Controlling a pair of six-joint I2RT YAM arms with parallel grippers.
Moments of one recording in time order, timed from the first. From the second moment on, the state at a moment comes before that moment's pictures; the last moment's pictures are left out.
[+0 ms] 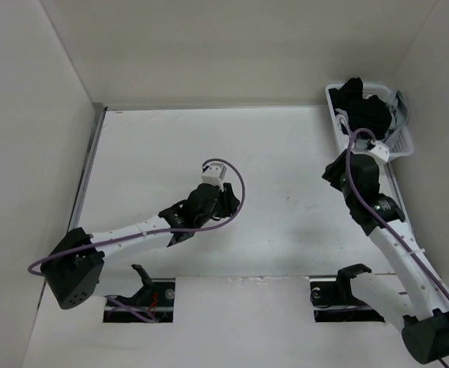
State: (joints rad) left arm -0.88 1.24 0.62 0.16 -0.24 -0.60; right arm 0.28 0.87 0.84 -0.44 0.42 0.64
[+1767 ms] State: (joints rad) left arm -0.79 1.24 0.43 0.55 -0.25 -0.56; right arm 0.01 1.15 1.19 0.04 0.18 0.59
